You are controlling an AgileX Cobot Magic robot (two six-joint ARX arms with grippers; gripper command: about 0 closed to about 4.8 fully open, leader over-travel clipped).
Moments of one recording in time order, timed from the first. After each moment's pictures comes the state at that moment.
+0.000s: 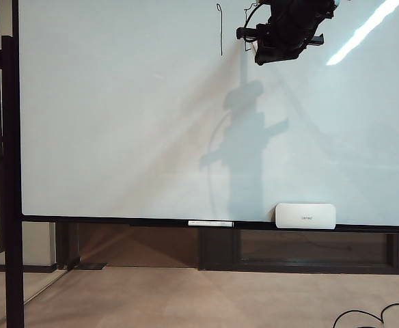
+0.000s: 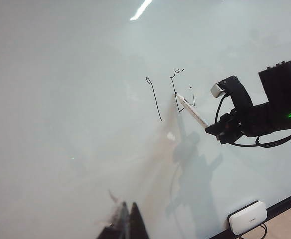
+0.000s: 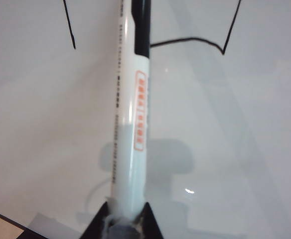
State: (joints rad) left arm -0.43 0.59 0.77 0.12 0.07 0.30; right arm 0.29 1.98 1.83 0.04 -0.02 0.00
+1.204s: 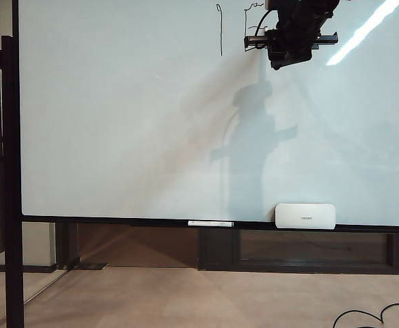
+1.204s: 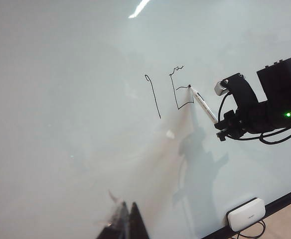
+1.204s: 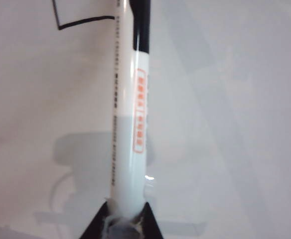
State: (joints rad) left arm -0.43 0.59 0.77 0.10 0.07 0.30; right arm 0.29 1.98 1.84 0.00 0.18 0.00
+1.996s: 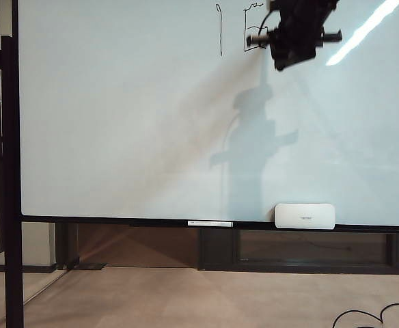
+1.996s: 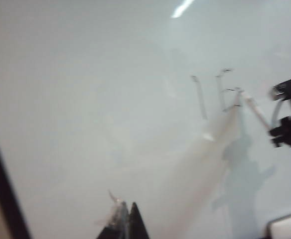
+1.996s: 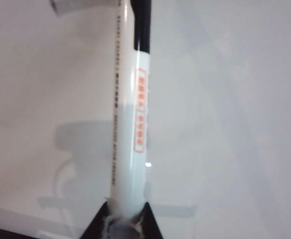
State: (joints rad) left arm -0.43 0.49 0.77 0.05 -0.12 0.31; right arm 0.30 1.94 1.84 -0.10 0.20 0.00
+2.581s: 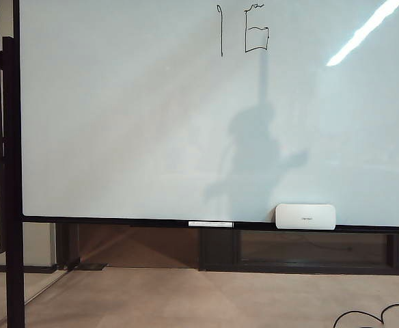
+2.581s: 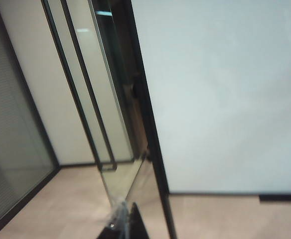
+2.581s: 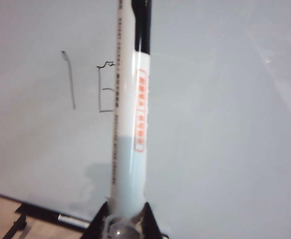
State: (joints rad) left arm -0.43 0.19 1.04 -0.66 -0.57 0.32; right arm 0.30 1.28 1.84 -0.63 0.16 -0.07
